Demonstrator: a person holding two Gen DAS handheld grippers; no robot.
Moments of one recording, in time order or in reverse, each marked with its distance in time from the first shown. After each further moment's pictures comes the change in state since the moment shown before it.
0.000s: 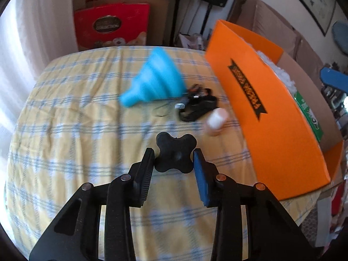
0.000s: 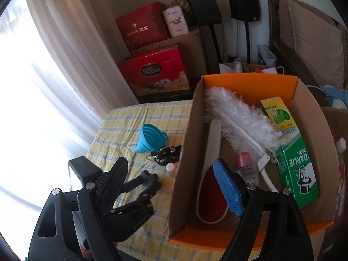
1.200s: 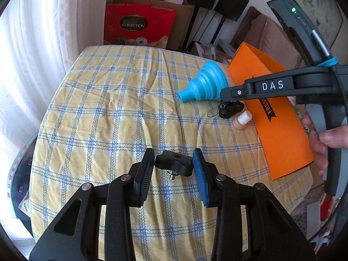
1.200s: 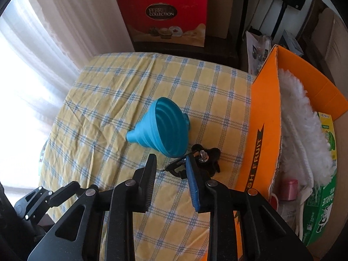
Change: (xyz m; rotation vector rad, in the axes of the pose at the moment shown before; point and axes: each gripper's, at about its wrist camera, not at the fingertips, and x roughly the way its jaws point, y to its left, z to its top) left arm -0.048 0.066 -0.017 -0.101 -0.022 -0.045; right arm 0.153 0.052 0.016 -0.177 0.346 -0.149
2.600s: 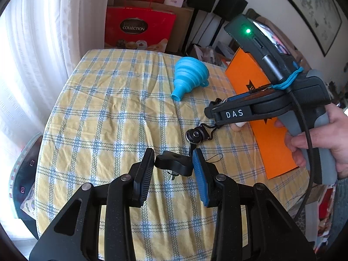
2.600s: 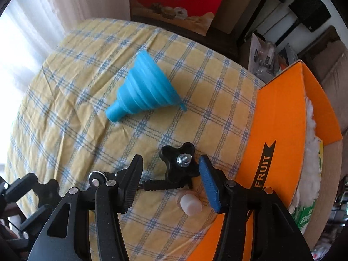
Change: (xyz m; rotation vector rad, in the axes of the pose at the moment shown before) left arm -0.010 -0.003 0.000 -0.006 -0.013 -0.003; right arm 0.044 0.014 -0.005 -0.185 0.123 -0.174
